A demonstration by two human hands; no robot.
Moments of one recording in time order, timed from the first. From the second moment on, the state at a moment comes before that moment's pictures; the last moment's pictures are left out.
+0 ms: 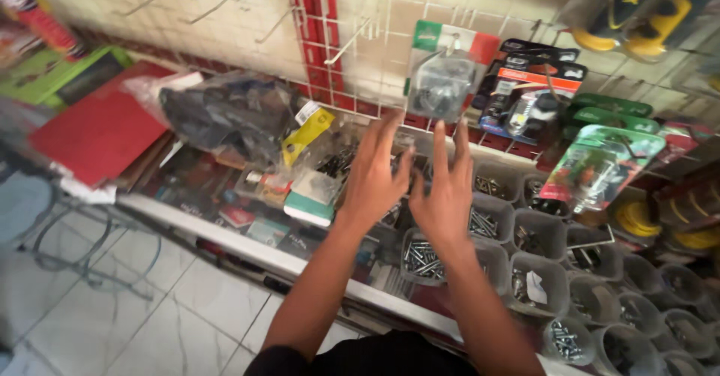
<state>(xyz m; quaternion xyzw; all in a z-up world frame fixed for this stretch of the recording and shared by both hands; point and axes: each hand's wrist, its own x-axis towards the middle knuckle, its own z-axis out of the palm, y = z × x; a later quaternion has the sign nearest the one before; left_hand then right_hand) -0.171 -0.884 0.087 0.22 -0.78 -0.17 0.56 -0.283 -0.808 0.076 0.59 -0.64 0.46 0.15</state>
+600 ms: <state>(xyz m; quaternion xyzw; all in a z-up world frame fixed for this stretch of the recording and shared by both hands) -0.097 -0.713 0.006 0.46 -0.72 -0.08 0.51 -0.235 -0.712 0.006 0.76 -0.48 0.43 -0.08</state>
